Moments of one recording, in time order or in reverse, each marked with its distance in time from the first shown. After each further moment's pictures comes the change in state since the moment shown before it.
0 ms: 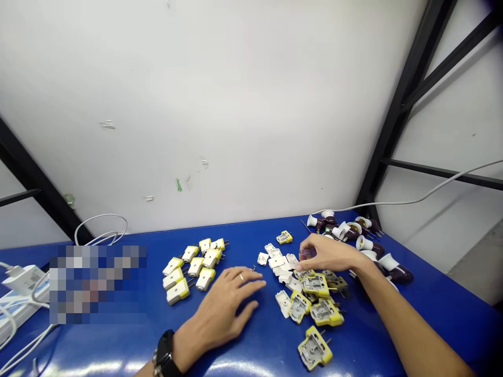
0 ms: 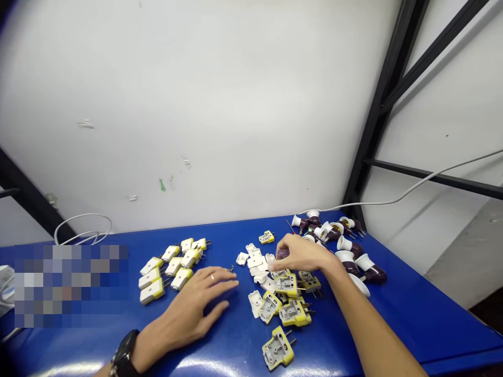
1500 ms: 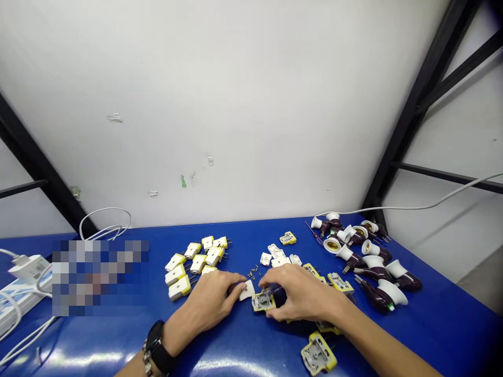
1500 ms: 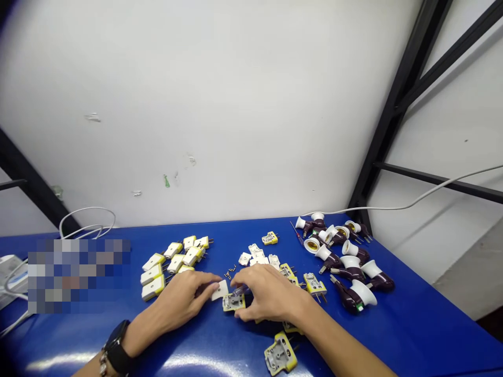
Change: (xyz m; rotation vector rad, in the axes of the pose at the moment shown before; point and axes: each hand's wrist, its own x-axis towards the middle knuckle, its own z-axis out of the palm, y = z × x) left_hand 0.001 -0.018 -0.014 -0.011 -0.110 -0.348; right_hand 0.000 -0.063 0.073 -0.005 0.024 -0.314
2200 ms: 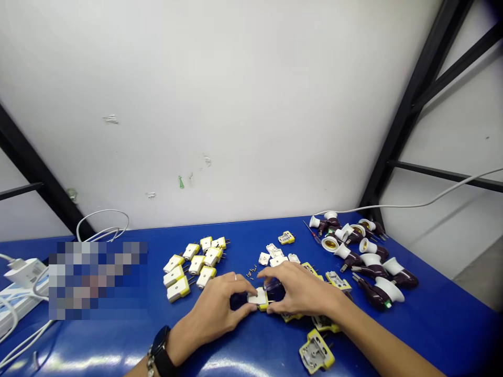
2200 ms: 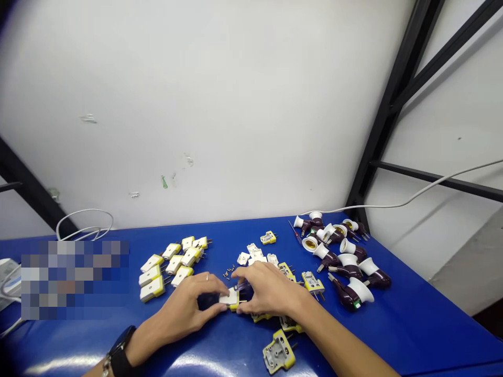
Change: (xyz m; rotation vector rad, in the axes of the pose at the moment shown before) left_hand -0.005 0.008 0.013 -0.256 0.079 0.150; right_hand -0.001 0.005 -0.001 0.007 -0.055 0.136
